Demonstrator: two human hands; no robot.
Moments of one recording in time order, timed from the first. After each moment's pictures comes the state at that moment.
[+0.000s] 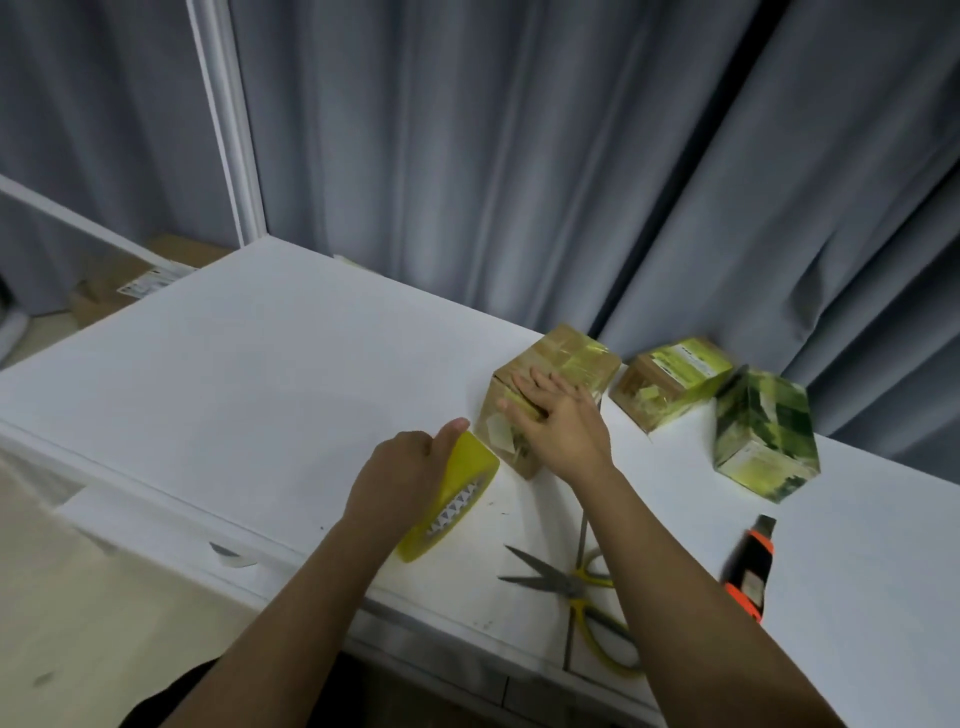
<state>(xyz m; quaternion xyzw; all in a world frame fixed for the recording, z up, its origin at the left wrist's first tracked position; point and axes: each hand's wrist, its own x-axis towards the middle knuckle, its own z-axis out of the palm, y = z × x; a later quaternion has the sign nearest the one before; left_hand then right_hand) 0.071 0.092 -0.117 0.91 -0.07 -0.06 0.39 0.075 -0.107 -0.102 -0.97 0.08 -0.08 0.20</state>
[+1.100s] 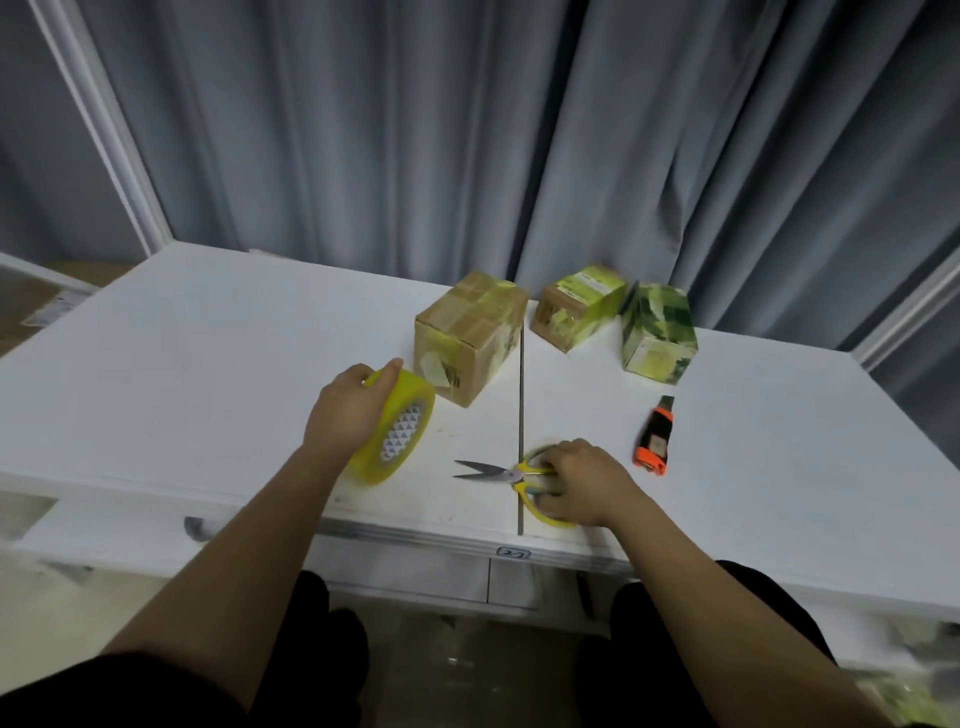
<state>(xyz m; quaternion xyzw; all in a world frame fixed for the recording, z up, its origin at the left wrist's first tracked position) 0.063 0.098 -0.111 0.89 -0.08 -0.06 0.44 -0.106 -0.131 -0.127 -0.99 0.10 0.08 0.04</state>
